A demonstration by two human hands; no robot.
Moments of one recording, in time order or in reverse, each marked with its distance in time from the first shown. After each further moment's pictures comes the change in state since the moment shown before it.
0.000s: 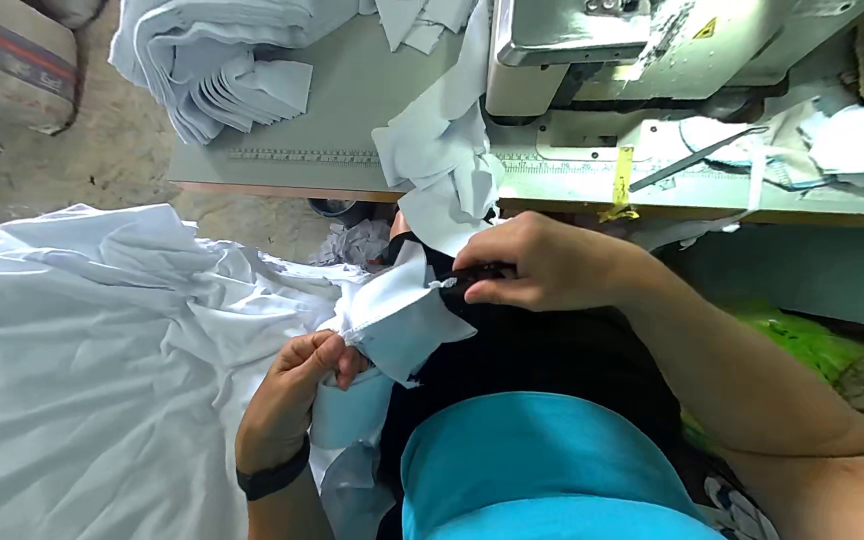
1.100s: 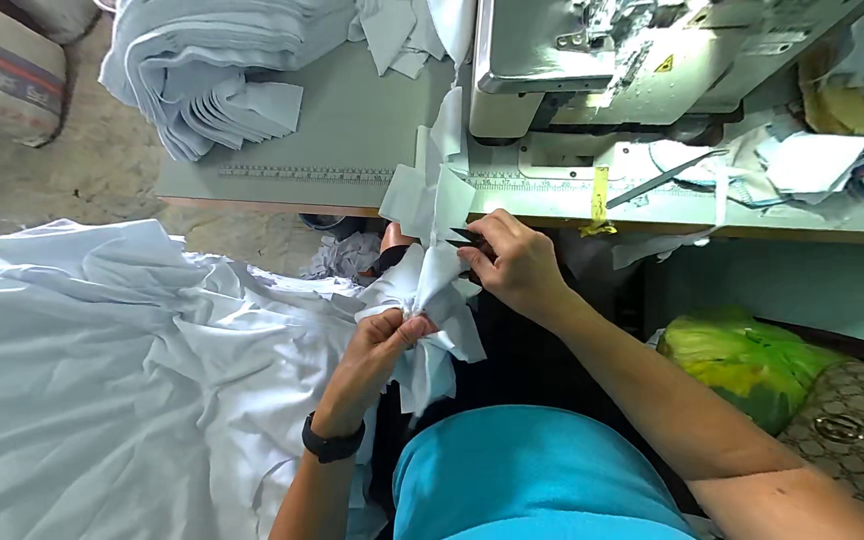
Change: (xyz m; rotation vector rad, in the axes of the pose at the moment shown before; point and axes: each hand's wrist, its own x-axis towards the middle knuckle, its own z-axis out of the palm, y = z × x) left_hand 0.061 -0.042 0.046 0.237 0.018 -0.091; right_hand -0.016 0.035 0.054 -0.367 0.540 0.384
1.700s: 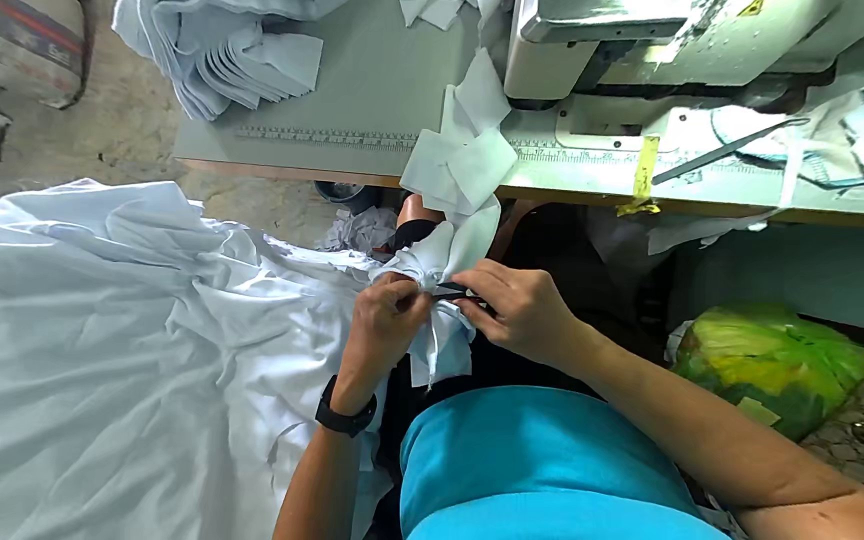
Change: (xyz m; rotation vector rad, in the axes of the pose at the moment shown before) left_hand -0.004 0.009 0.004 0.647 0.290 0.152; right_hand -0.045 -0.032 0.009 0.182 -0.081 -0.318
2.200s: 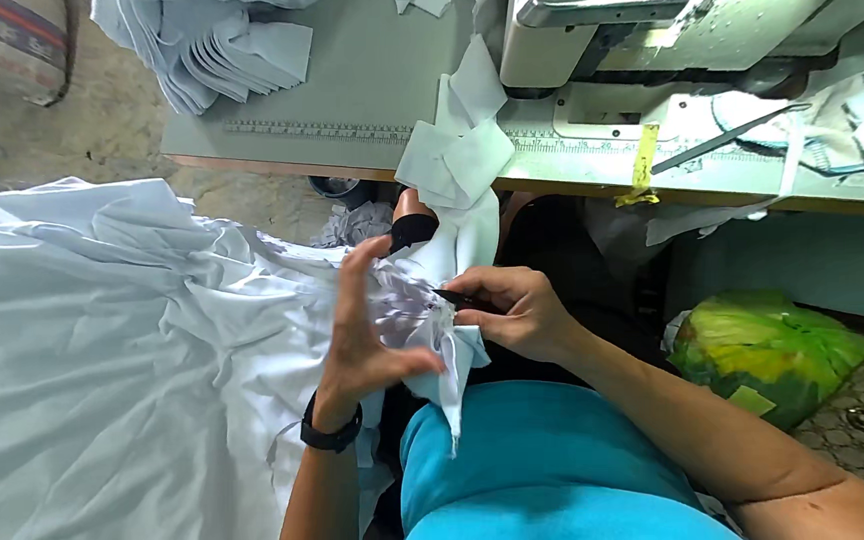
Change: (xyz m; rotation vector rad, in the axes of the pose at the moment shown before) left_hand -0.012 -0.009 -0.014 -0.187 0.056 0.359; right_hand 0.001 -0.014 -0.007 0.978 -0.032 0.315
